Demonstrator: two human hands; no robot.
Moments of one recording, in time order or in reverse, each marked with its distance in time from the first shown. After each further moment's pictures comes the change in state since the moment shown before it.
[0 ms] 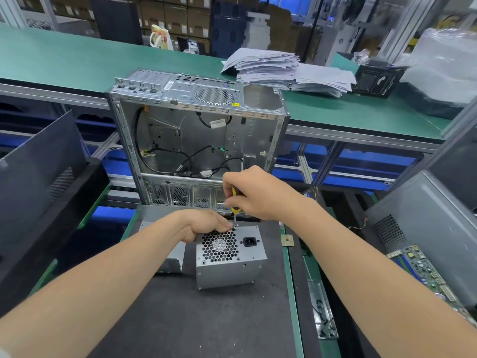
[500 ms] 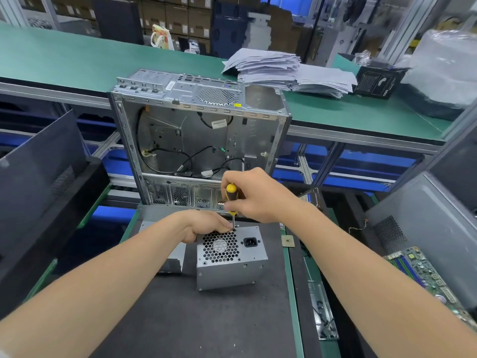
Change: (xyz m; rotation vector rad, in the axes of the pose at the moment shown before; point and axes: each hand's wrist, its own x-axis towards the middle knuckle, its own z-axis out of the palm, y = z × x) left_hand -0.006 0.001 0.003 0.006 0.027 0.000; right_hand -0.001 0.001 0.008 0.167 0.064 0.016
